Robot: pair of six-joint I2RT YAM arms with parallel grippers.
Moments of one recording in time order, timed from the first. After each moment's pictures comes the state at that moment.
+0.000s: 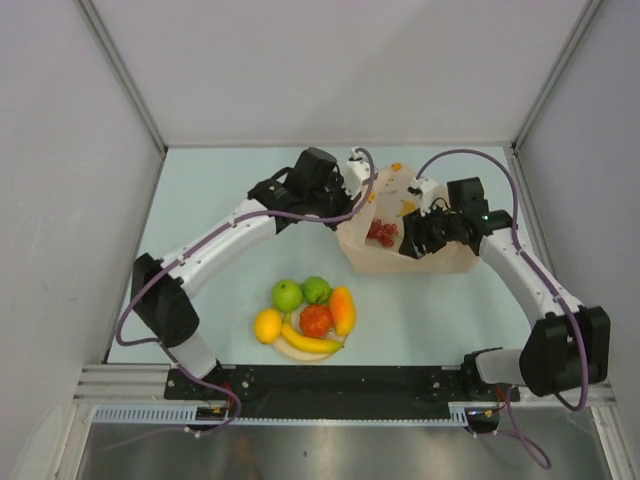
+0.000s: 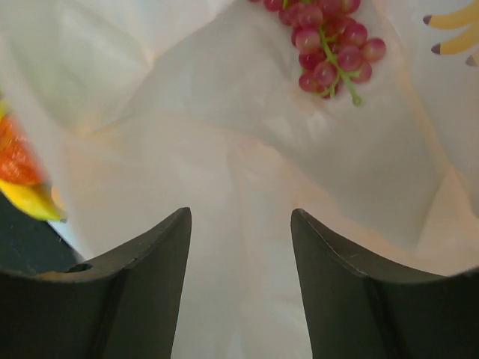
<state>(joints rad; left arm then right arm) -0.75 1.70 1.60 -0.60 0.19 0.20 0.20 1.27 1.05 -0.68 -0.51 -0.23</state>
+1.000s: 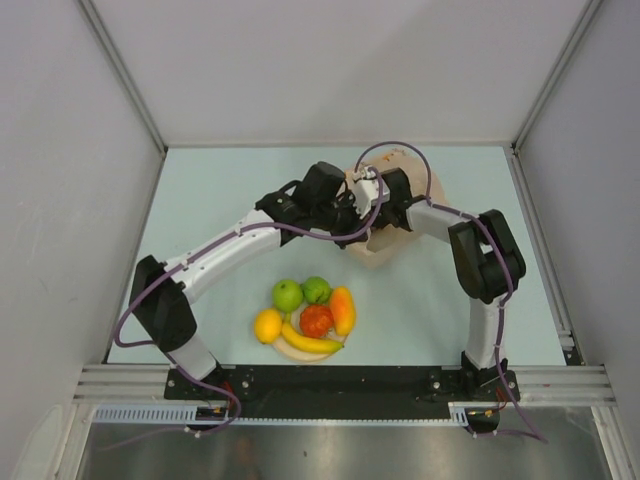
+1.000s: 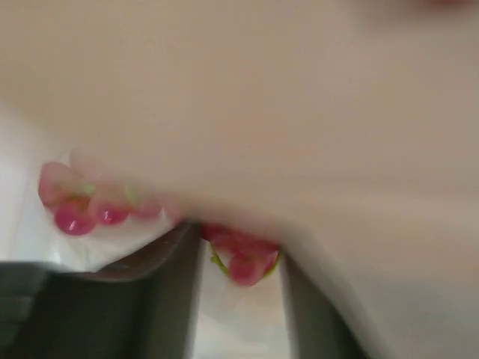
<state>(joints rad) -0.80 1.64 1.50 -0.53 0.39 0.19 0.43 1.98 1.29 -0.10 -0.10 -0.22</state>
